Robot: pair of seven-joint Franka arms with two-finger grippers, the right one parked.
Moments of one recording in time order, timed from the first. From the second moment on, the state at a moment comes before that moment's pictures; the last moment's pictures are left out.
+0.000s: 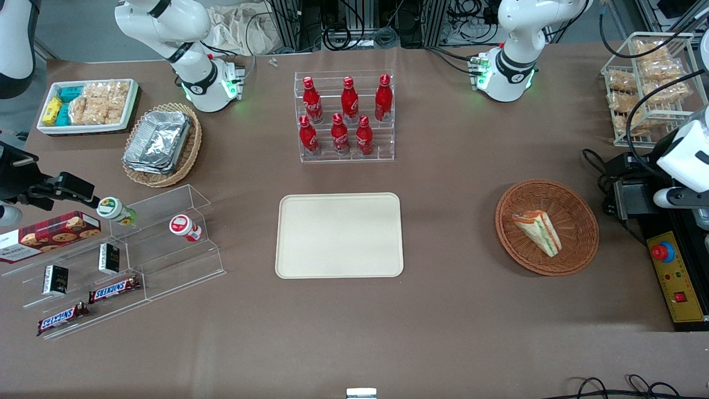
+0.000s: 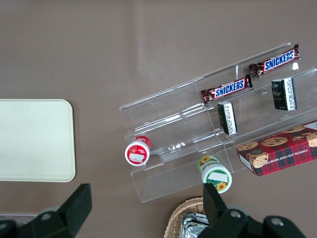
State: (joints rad) arm 0.28 0.14 -0.35 -1.46 0.13 1.50 -0.01
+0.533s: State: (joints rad) arm 0.34 0.15 -0.34 -1.77 0.09 1.81 -0.11
